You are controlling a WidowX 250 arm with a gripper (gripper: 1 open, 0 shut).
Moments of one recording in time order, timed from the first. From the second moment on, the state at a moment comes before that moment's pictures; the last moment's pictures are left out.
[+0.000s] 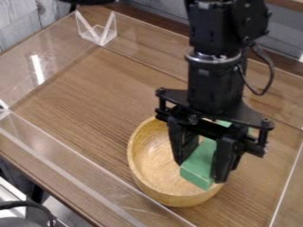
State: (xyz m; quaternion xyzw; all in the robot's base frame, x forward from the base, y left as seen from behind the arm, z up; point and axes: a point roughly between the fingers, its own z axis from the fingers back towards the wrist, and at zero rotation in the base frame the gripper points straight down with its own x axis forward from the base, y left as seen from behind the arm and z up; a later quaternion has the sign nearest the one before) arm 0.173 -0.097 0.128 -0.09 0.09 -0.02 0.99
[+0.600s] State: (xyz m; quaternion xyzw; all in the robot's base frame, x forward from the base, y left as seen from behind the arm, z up) arm 0.174 -0.092 0.130 -0.10 0.09 0.00 0.99
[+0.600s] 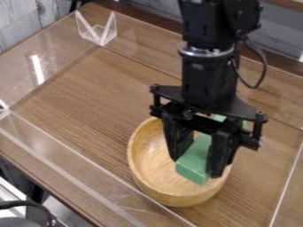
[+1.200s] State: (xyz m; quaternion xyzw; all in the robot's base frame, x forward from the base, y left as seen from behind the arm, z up) arm 0.179 -0.087 0.127 -0.10 0.08 0.01 0.99
